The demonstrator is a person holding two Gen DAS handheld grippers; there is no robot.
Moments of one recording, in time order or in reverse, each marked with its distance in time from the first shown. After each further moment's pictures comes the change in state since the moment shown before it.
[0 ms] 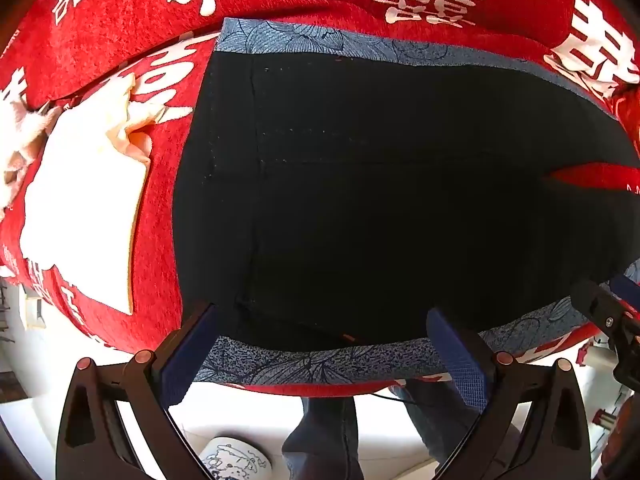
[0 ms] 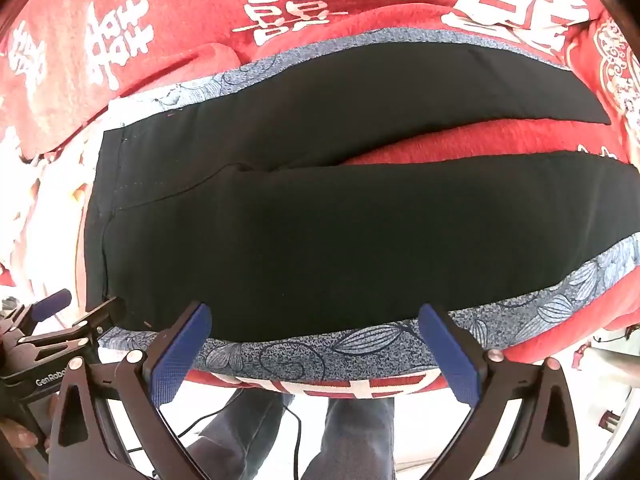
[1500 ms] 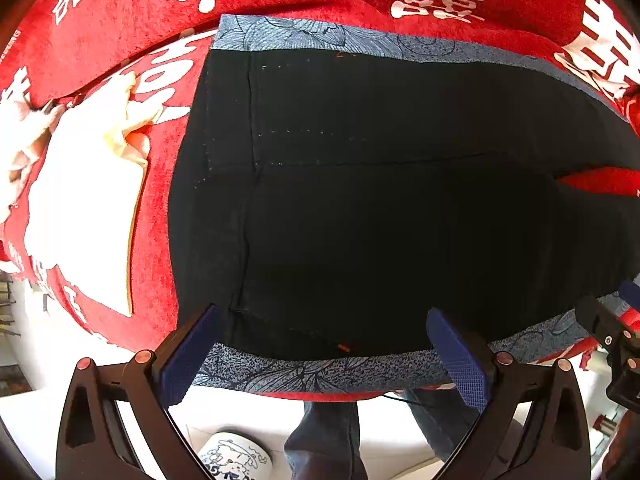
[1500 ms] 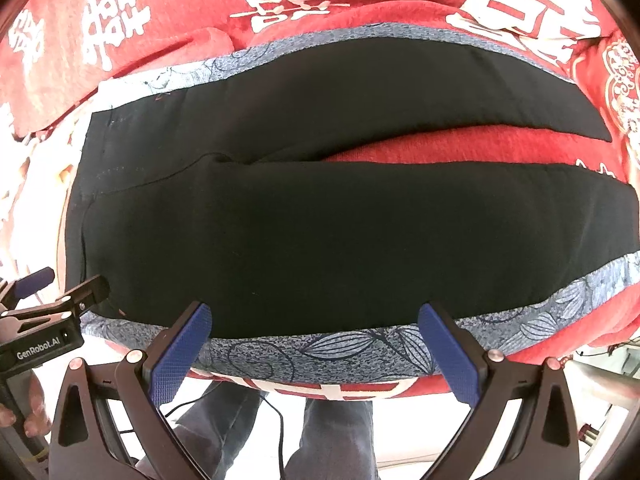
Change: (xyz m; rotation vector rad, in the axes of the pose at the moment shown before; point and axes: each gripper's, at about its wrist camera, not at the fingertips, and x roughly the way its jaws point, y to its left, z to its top) left arm 0.012 -0.008 0.008 -0.023 0.029 0.006; right arm 0.008 -0.010 -0.002 -0.065 0.034 -0.041
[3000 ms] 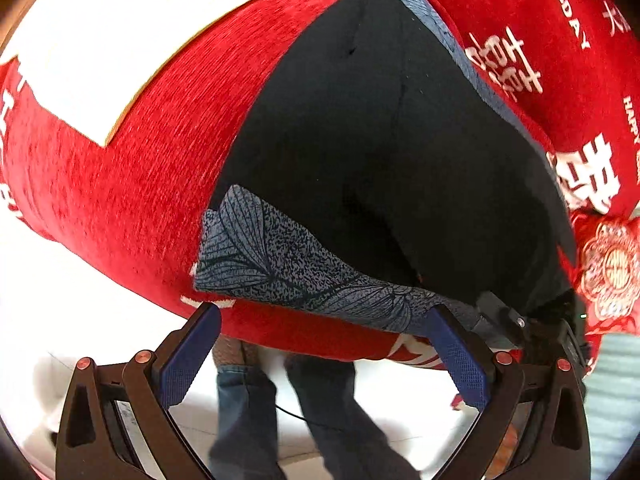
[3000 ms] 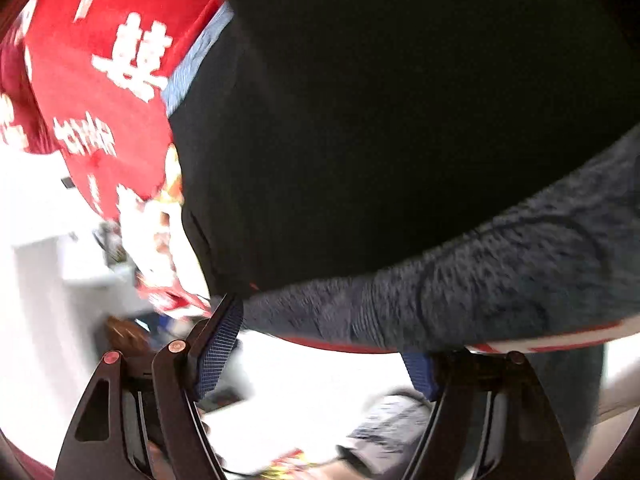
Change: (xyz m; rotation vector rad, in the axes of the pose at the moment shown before) left arm 0.049 0.123 -0.082 -0.412 0.036 -0.441; right arm 0.117 0.032 -0.075 0.461 0.171 0.830
